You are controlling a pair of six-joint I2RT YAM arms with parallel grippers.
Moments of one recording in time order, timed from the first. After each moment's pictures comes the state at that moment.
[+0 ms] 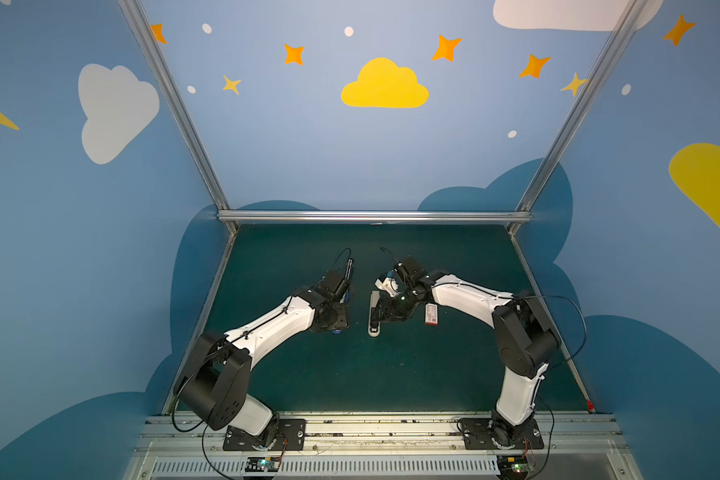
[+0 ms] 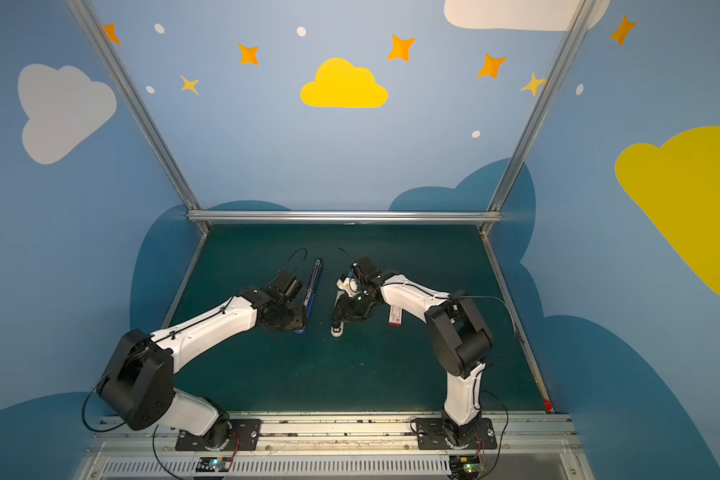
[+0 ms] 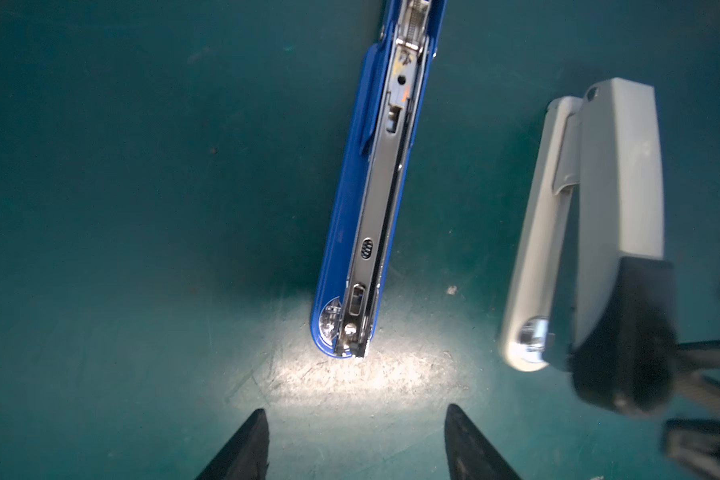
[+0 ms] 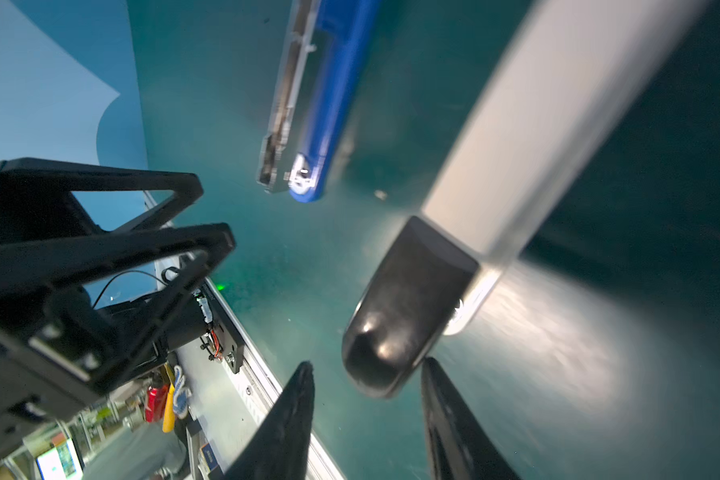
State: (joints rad) left arm -0.55 1.50 1.00 -0.71 -0.07 -0.66; right arm 0.68 1.89 1.32 -0.59 -0.63 0.40
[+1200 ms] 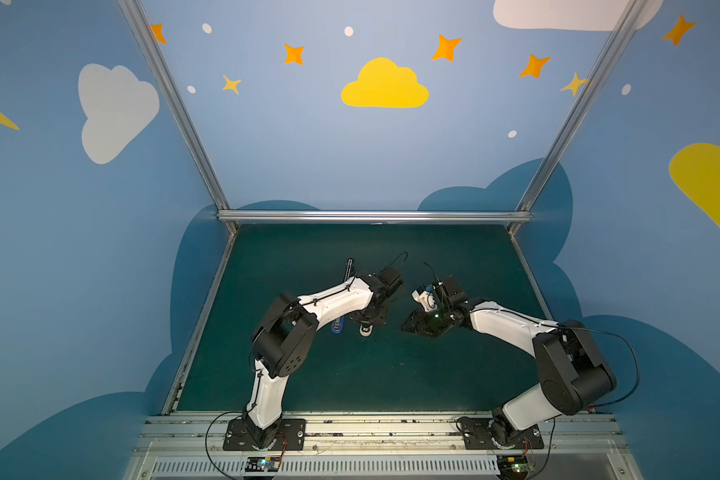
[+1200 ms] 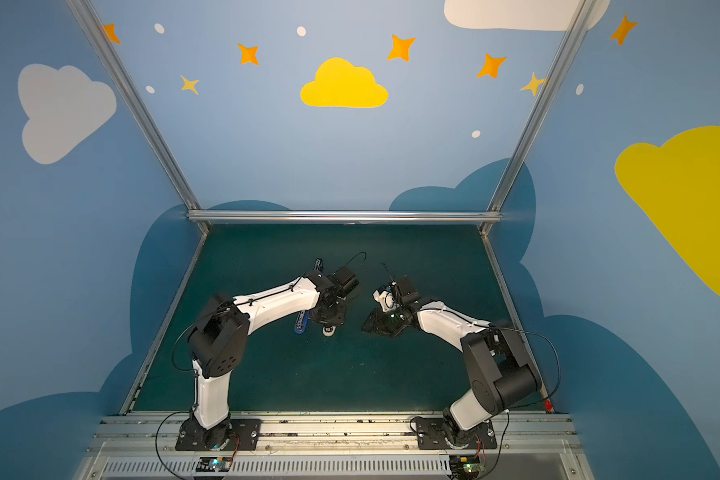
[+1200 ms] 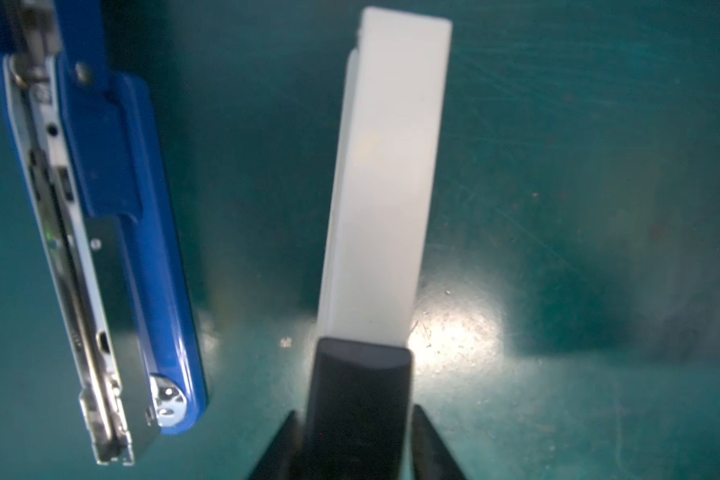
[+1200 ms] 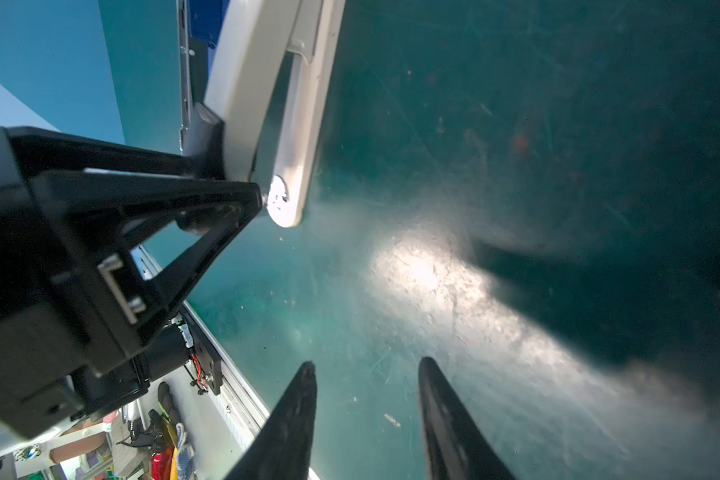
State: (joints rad) left arm -0.77 2.00 1.53 -0.95 -0.14 -0.63; right arm 0.50 1.56 0.82 -0.35 -0.59 0.50
